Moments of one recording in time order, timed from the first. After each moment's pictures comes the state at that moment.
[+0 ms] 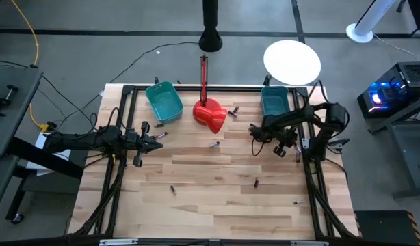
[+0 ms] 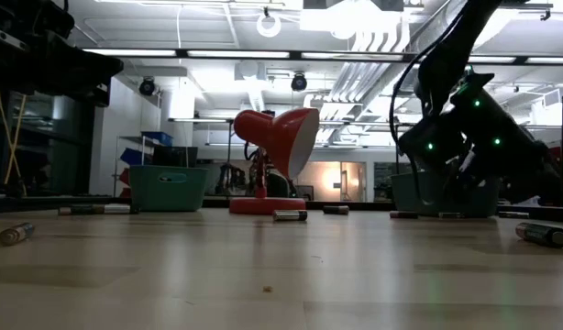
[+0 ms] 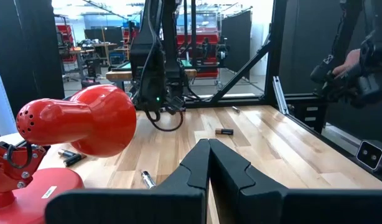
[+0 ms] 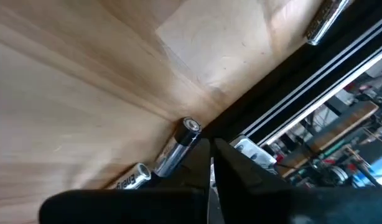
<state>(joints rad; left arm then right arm) -0.04 0.01 0.01 0.01 0.03 0.03 -0.27 1.76 0.77 -1.31 0.24 0.52</state>
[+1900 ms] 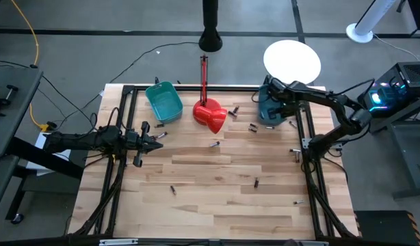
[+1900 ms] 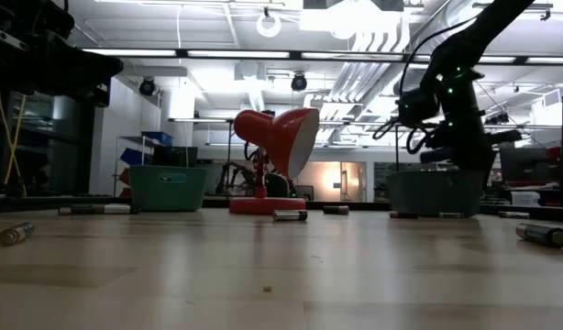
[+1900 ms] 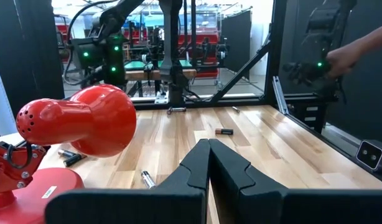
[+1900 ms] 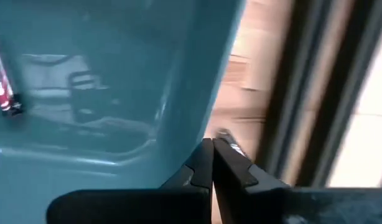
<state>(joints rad) -0.04 0.01 0.01 0.01 0.03 0.03 -0.85 1.50 0.89 -1.01 0.22 0.54</state>
